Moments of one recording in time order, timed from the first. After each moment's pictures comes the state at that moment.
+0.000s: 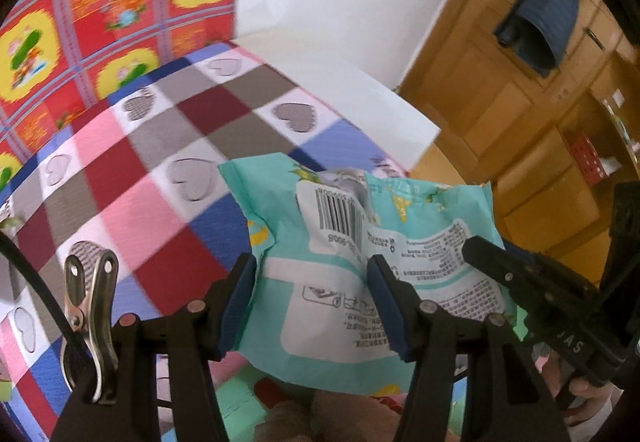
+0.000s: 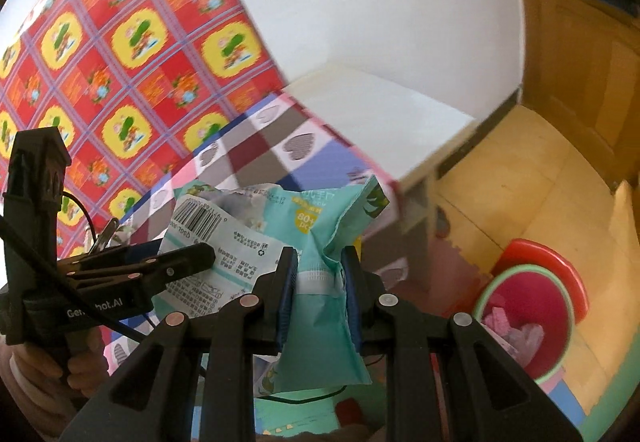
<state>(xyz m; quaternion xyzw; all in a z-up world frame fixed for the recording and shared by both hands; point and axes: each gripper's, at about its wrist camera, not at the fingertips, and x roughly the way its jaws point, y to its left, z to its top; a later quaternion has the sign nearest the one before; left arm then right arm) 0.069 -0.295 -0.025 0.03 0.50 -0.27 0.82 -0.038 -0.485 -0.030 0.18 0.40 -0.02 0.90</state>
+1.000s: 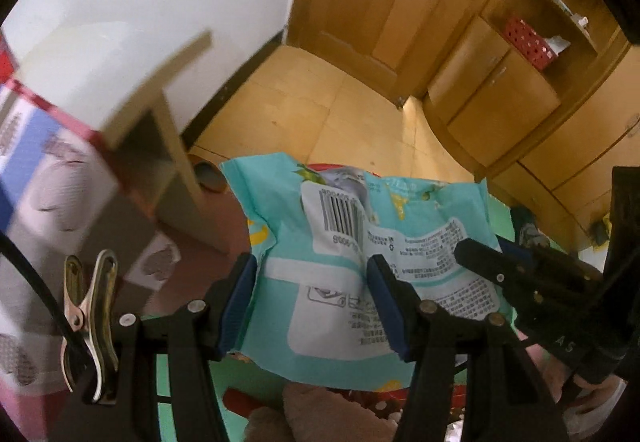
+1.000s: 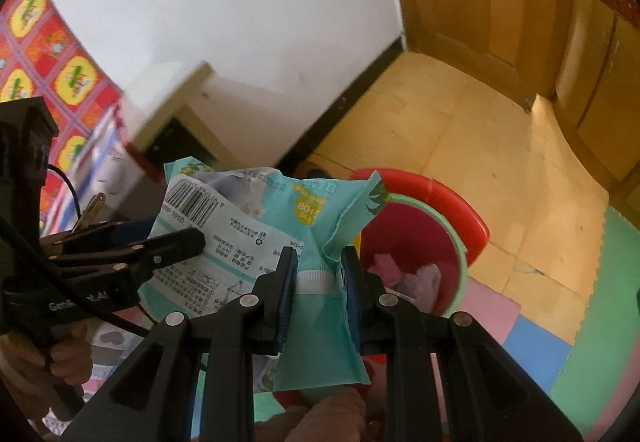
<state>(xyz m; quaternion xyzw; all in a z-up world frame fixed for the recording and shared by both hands) -0.009 -0.544 -0.126 0.15 0.52 -0.41 0.74 -0.156 -0.690 -0.151 0.24 0.44 -0.18 0.85</state>
